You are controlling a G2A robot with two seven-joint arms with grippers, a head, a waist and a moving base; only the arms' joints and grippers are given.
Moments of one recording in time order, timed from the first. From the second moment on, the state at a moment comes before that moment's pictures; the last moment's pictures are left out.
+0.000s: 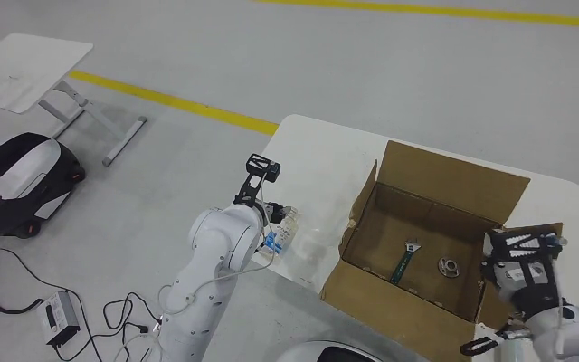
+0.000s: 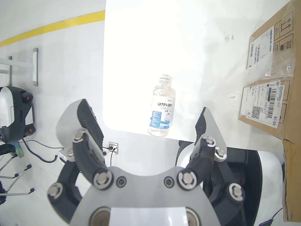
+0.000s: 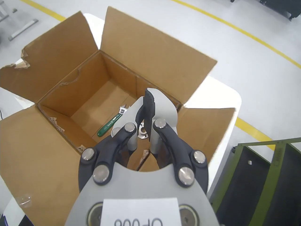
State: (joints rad) left arm 1.27 -1.34 -1.50 -2.09 1.51 -0.02 -1.32; right arm -1.48 -1.24 1.47 -2.35 -1.35 -0.14 0.95
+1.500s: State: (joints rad) left arm 1.27 -1.34 -1.50 -2.09 1.51 -0.02 -1.32; right arm -1.00 -1.36 0.99 -1.58 -1.40 0.28 1.21
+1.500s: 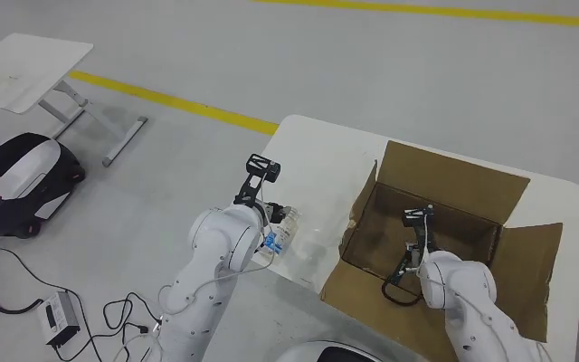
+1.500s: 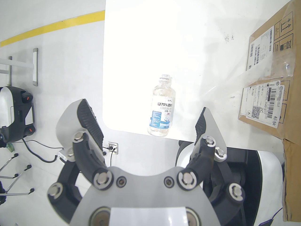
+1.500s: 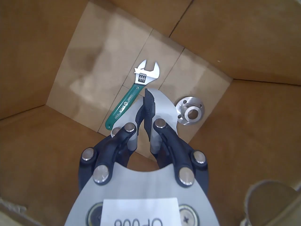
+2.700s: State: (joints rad) left arm 1.27 -1.34 -1.50 -2.09 1.51 -0.02 -1.32; right arm -0.87 -1.45 0.92 -1.25 -1.30 0.35 1.20
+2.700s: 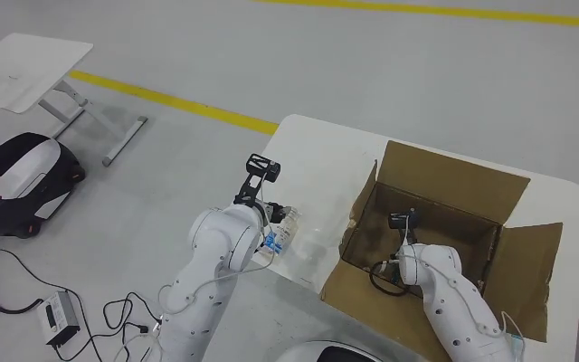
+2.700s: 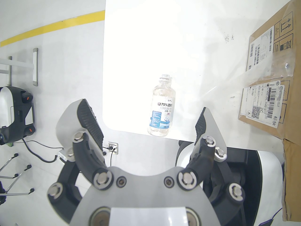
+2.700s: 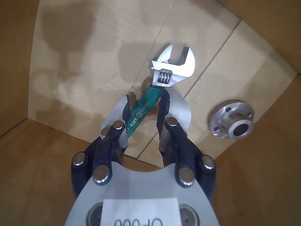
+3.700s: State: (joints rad) left arm 1.27 -1.34 -1.50 -2.09 1.51 -0.02 -1.32; right arm -0.87 -1.48 0.95 -1.21 -1.32 0.43 1.22
